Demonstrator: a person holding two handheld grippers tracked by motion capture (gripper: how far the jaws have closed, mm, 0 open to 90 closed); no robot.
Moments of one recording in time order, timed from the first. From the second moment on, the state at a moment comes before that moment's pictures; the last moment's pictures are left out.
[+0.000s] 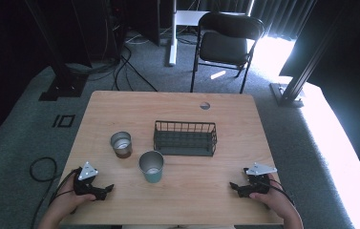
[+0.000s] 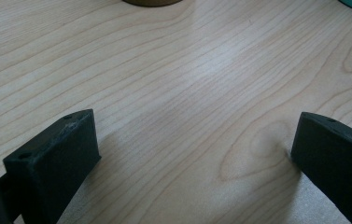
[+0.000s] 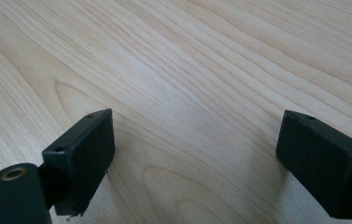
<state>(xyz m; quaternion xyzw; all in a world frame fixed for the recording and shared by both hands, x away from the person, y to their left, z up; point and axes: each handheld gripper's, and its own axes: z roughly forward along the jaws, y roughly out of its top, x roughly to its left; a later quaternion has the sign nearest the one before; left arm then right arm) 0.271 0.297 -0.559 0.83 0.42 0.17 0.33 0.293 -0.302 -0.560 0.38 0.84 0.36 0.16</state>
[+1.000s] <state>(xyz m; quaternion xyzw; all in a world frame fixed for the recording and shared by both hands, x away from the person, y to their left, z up) 0.271 0.297 -0.559 0.83 0.42 0.17 0.33 0.306 -0.249 -0.539 0.30 0.85 0.40 0.14</state>
